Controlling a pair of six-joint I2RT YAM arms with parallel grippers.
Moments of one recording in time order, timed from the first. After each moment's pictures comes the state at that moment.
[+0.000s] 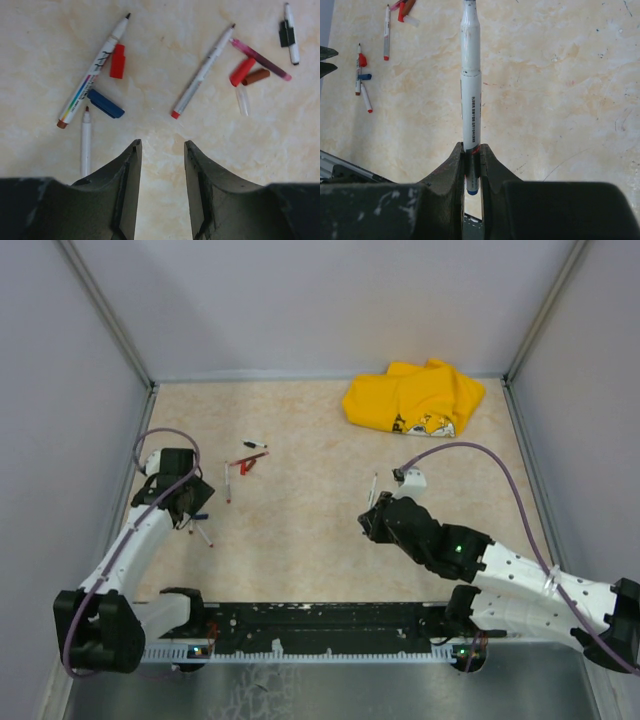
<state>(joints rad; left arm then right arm) -0.14 1.08 0.76 -0.56 -0.30 -0.90 1.05 0.82 0.69 -0.45 0.48 0.86</state>
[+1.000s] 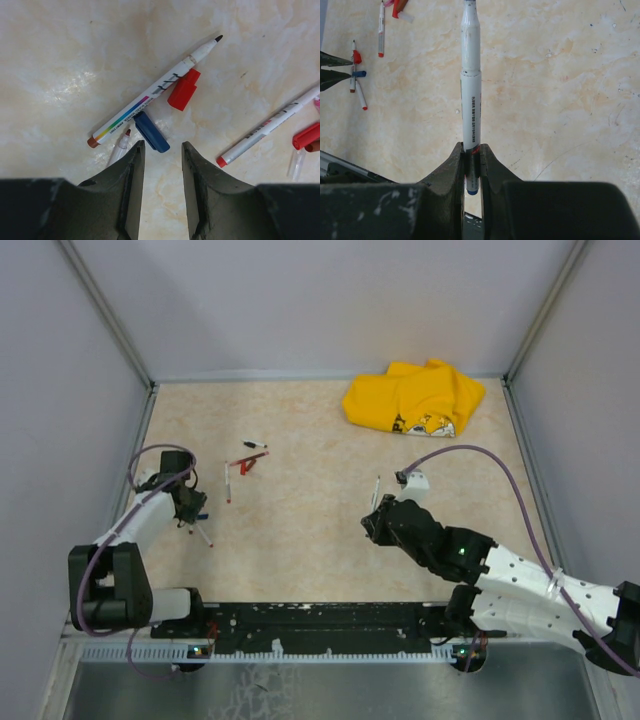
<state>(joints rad) 0.03 1.30 0.72 -0.52 -0.31 -1.06 1.05 0.79 0.67 -0.48 0.48 0.86</state>
